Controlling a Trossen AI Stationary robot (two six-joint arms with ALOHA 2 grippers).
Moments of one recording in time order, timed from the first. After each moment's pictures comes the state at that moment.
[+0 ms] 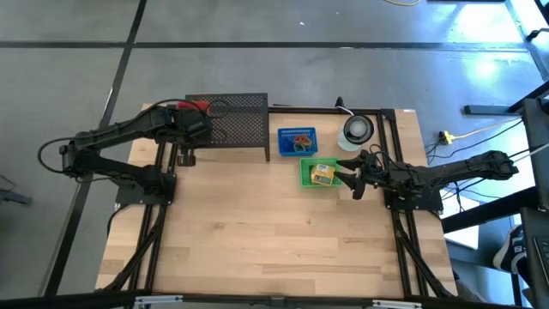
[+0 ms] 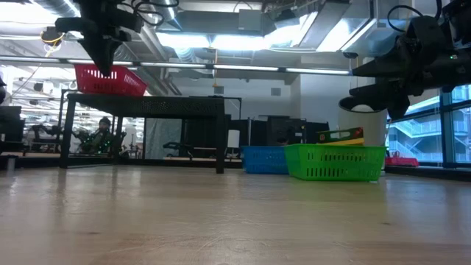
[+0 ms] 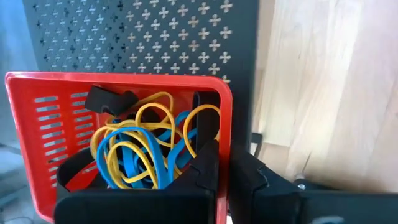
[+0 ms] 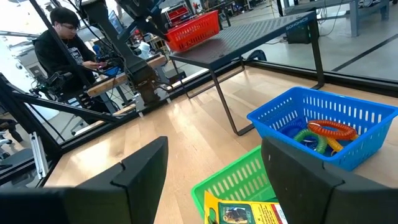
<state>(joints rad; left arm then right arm) 0.37 1.12 1.17 -1.39 -0.34 0.35 0.15 0.48 0.02 0.38 0.40 0.43</state>
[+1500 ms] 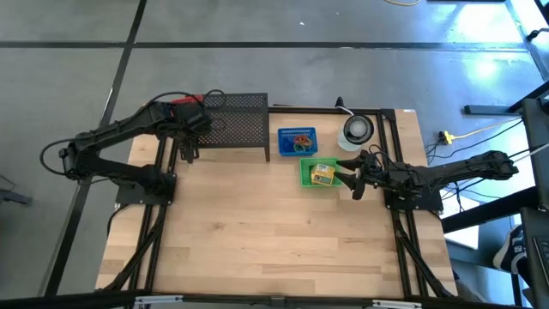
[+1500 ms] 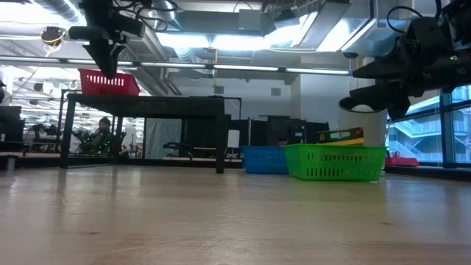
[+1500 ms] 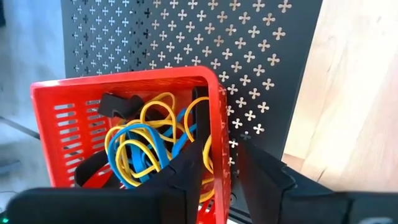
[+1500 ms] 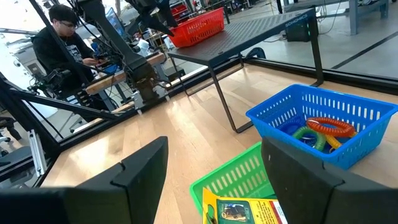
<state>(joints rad) 0.47 1.12 1.16 -1.34 -0.36 0.33 0.15 0.49 0.02 0.37 0.40 0.43</state>
